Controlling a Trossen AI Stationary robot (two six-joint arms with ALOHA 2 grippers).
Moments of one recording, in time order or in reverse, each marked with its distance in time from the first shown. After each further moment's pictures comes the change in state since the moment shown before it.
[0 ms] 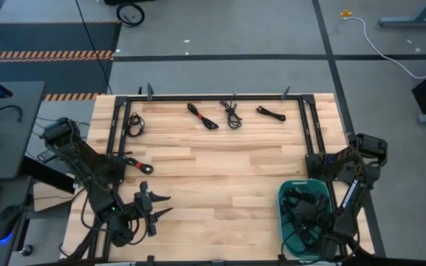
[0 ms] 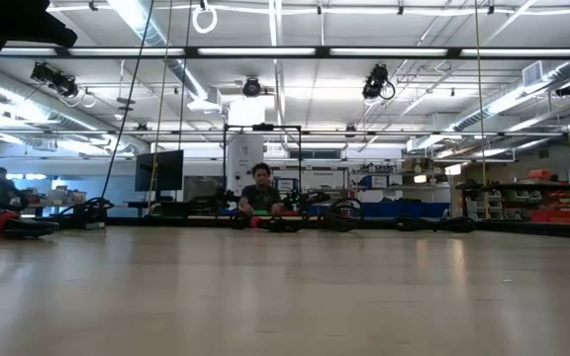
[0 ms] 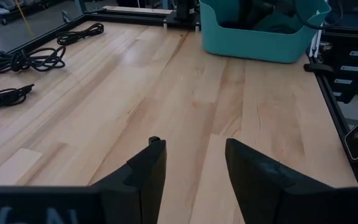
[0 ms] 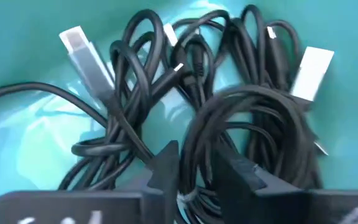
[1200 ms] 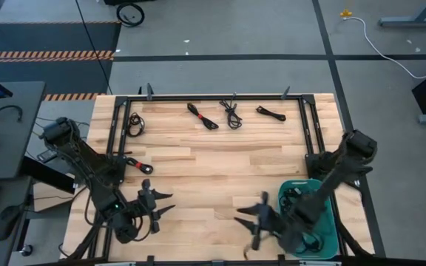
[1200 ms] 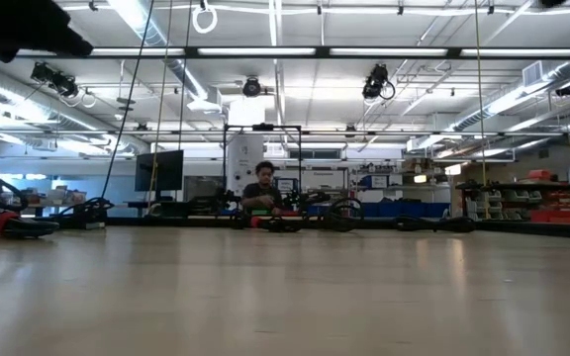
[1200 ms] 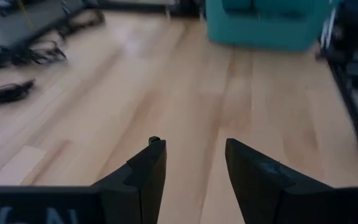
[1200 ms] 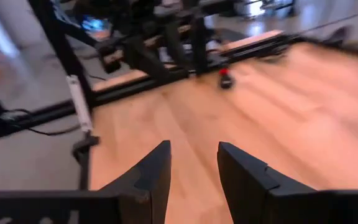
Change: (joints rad) left arm 0.060 -0.013 0.000 -0.015 0.070 0.043; right arm -0.386 0.023 0.003 1.370 0.758 -1.199
